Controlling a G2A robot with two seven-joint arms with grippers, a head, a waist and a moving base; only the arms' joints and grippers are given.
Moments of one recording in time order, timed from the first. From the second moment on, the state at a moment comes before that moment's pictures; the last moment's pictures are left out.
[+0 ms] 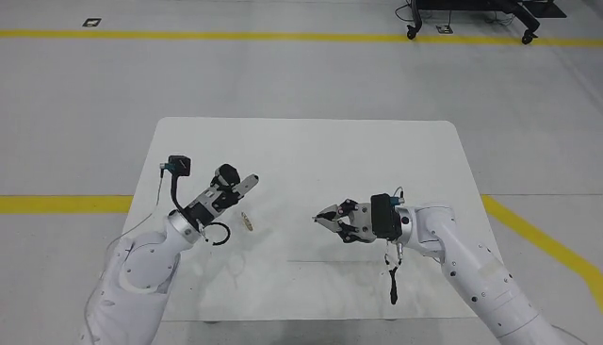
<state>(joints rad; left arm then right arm) 1.53 -1.16 -1.46 -1.76 0.32 -0.46 -0.45 -1.29 -1.04 1.07 -1.58 -1.32 -1.01 -0.42</state>
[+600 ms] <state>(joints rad) 1.29 -1.19 -1.26 -1.43 -0.66 -0.61 -0.94 -1.29 -1.04 1.07 -1.58 -1.32 -1.01 -0.42</state>
